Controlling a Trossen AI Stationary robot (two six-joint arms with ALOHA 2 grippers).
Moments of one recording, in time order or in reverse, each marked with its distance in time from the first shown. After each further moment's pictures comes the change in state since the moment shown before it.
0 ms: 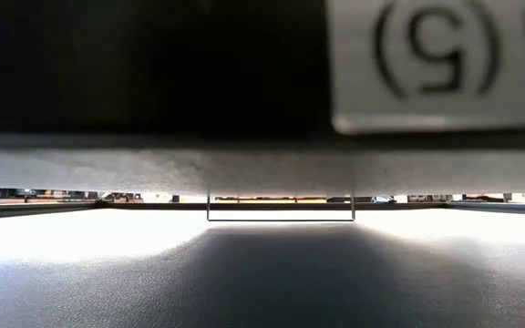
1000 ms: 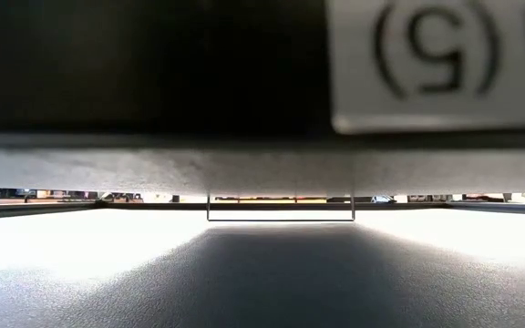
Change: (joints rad) left arm 0.031 -0.229 0.382 -0.824 -0.093 -0.049; right arm 0.000 0.189 0.746 -0.901 0.044 -0.244
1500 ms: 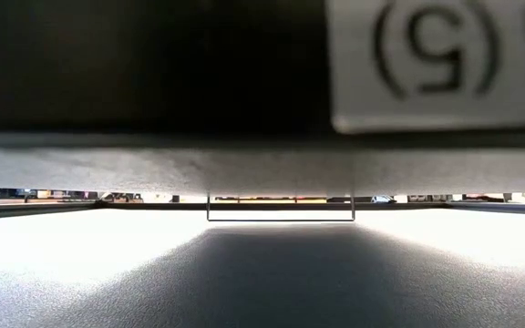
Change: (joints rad) left arm 0.001 0.059 0.355 -0.775 -0.203 -0.049; right arm -0.001 0.408 0.595 -0.533 0.092 -0.048
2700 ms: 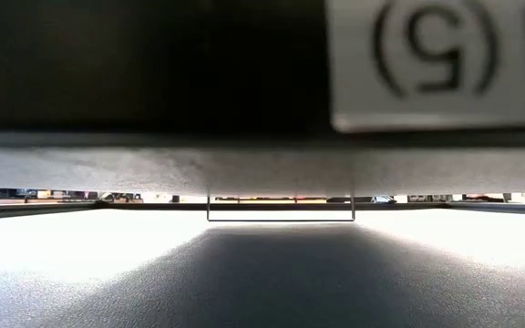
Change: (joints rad) left arm 0.000 0.104 0.061 -0.068 -0.013 0.028; right arm 0.069 0.396 0.034 0.049 -0.186 0.392
